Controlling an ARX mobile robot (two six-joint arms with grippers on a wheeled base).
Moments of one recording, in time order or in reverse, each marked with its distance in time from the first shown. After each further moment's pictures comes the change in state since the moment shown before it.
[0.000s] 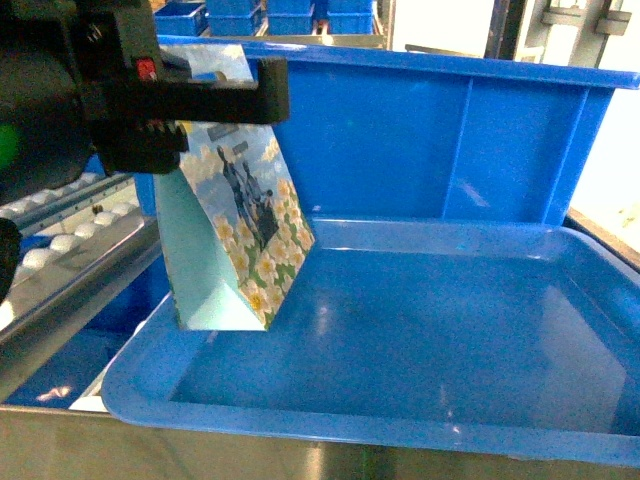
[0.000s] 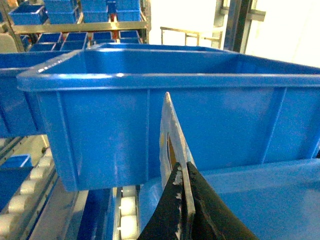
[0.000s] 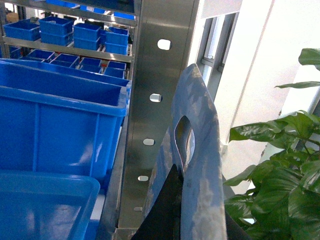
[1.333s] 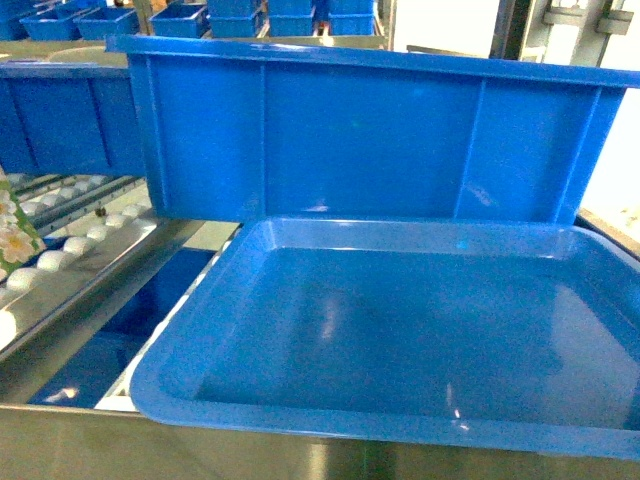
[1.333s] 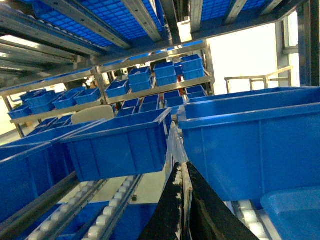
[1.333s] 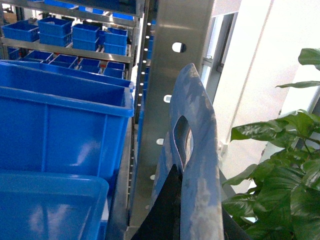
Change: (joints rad) left arm 0.145 -0.720 -0.335 -0.091 -0.074 0.330; right arm 0.000 0.000 0.000 -0.001 0.002 0.000
